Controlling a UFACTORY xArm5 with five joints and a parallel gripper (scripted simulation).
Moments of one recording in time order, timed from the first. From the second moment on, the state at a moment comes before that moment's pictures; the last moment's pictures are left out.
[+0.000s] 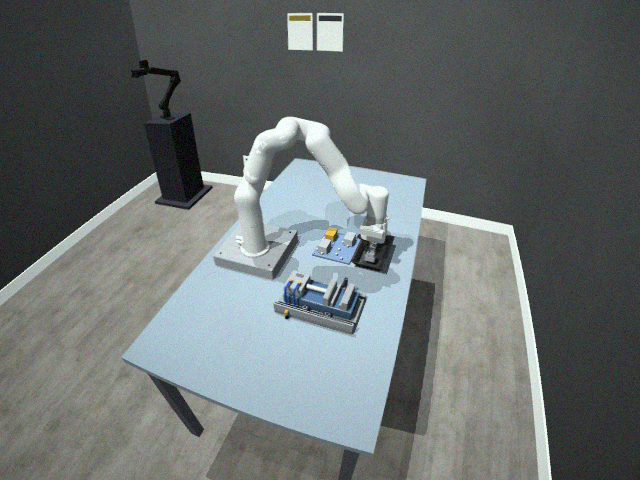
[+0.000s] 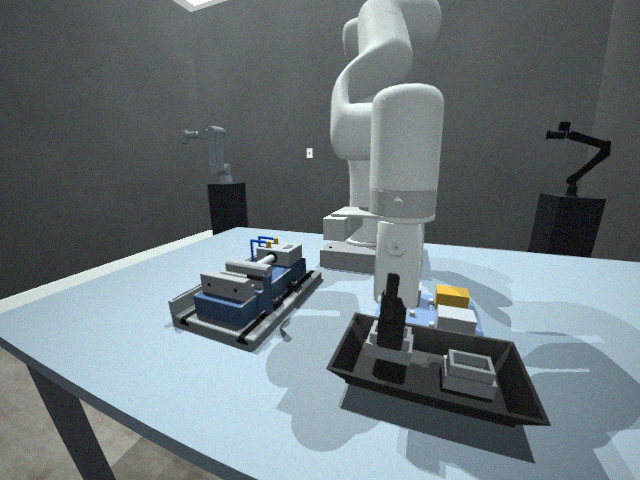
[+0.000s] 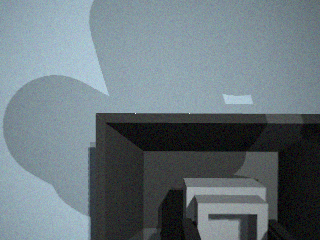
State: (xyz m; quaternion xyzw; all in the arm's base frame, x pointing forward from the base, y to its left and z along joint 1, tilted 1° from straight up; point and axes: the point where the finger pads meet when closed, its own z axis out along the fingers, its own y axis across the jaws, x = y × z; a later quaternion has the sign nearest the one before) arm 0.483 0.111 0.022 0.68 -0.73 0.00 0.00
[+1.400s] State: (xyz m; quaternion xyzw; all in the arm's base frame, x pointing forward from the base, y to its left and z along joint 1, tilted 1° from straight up) arm 0.484 0.111 0.014 0.68 -0.73 0.00 0.00
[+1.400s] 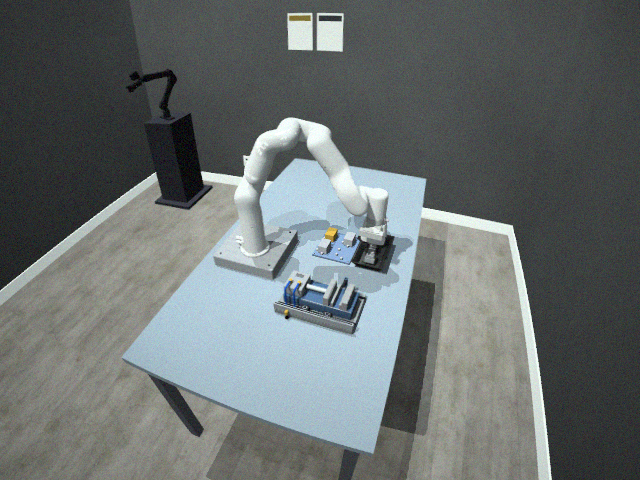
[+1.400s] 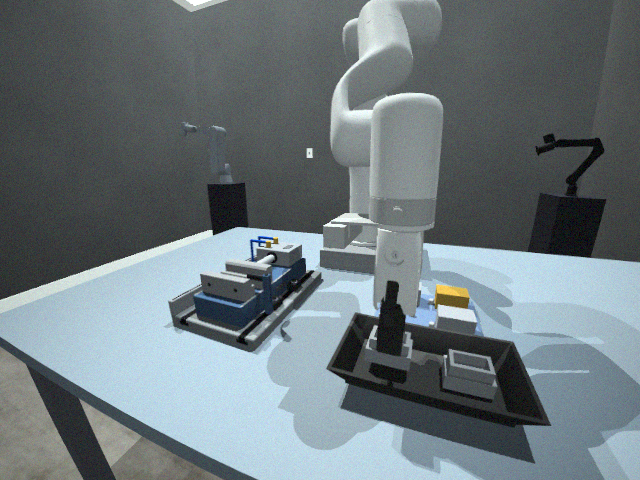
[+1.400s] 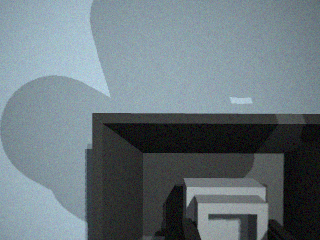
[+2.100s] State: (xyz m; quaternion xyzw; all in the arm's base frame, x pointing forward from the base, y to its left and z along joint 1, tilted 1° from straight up) arm 0.484 0.111 0.006 0.68 -0.73 0.00 0.00
